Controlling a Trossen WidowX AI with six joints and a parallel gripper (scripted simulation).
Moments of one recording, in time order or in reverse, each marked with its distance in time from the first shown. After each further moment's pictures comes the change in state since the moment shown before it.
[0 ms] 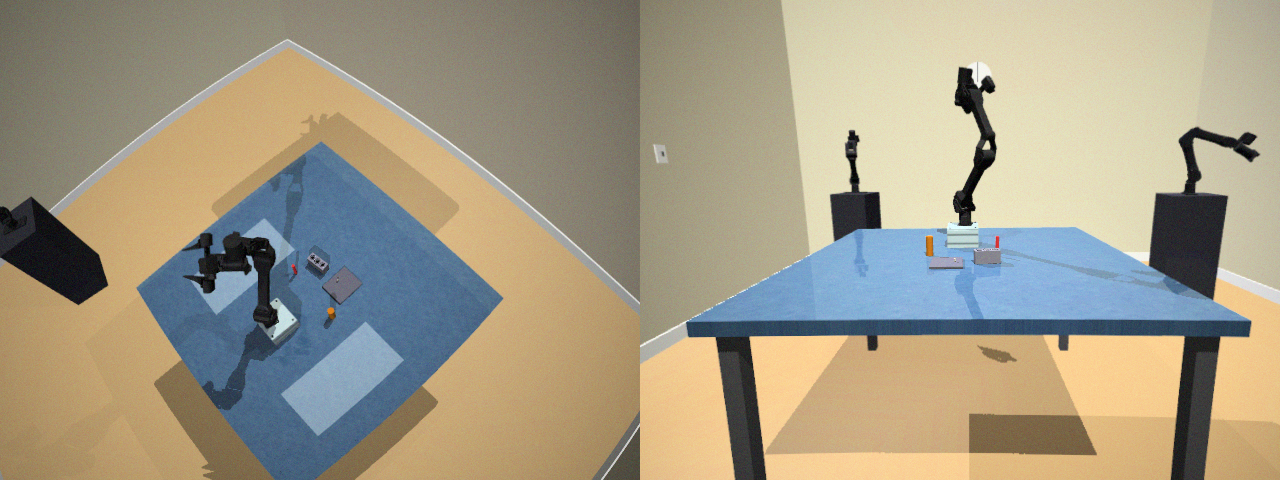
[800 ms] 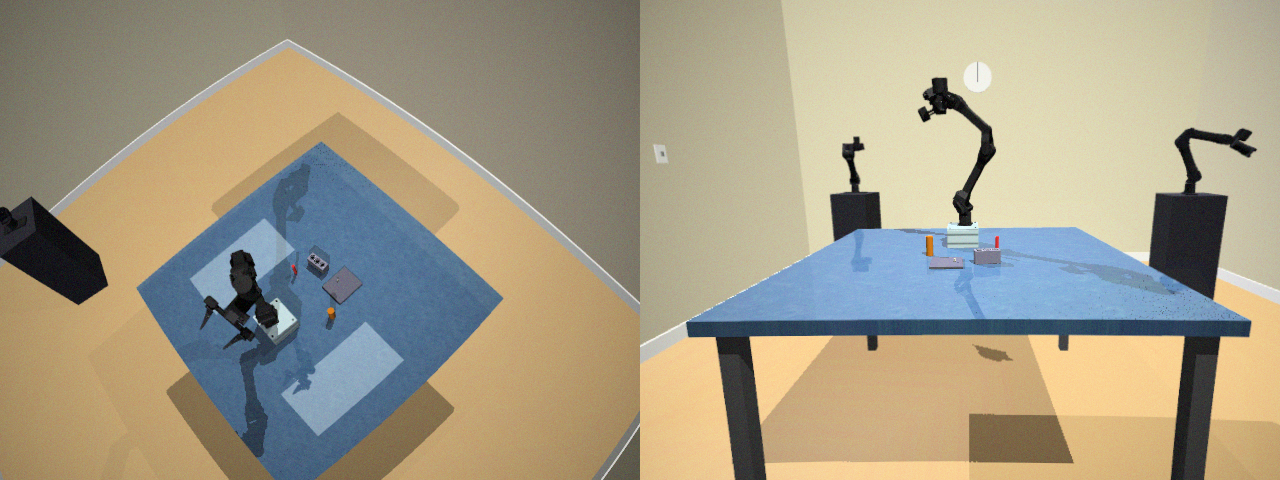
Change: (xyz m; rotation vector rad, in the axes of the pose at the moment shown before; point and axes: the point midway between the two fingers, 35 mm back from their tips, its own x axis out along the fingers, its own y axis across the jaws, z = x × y) arm -0.092 0.197 0.079 0.149 -0.338 0.819
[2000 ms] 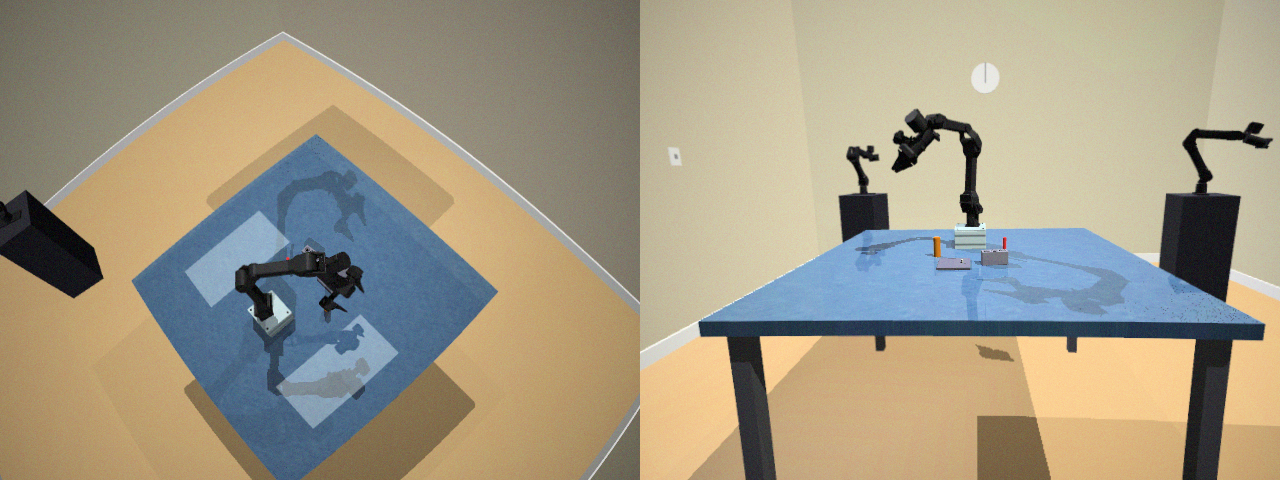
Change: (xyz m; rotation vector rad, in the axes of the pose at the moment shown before) arm -0.378 0.301 -0.130 -0.128 0.387 1.561
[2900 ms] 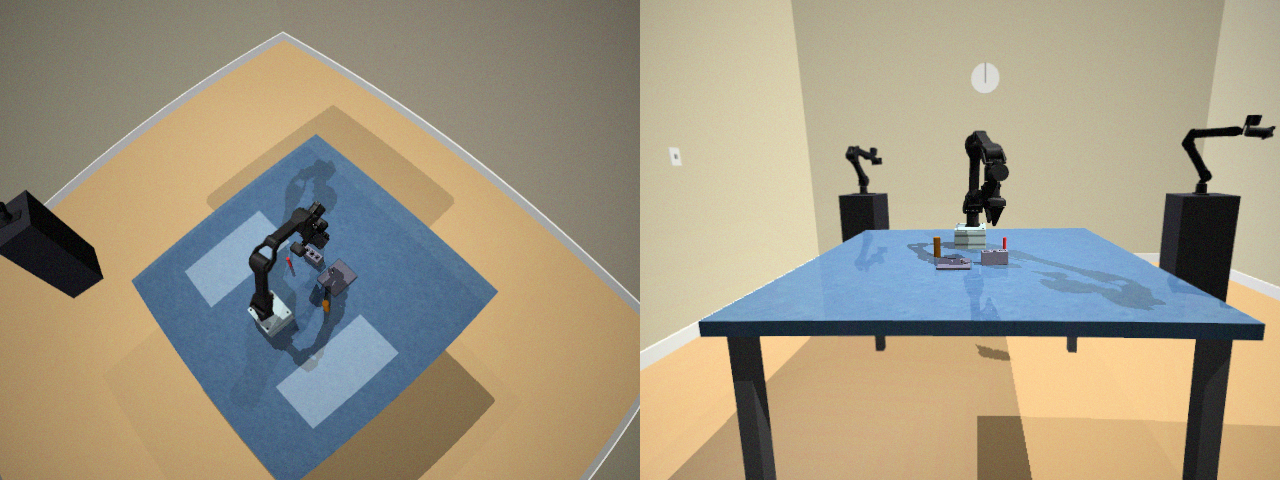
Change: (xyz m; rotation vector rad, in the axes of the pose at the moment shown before) arm -0.102 0.103 -0.375 -0.076 0.793 -0.042
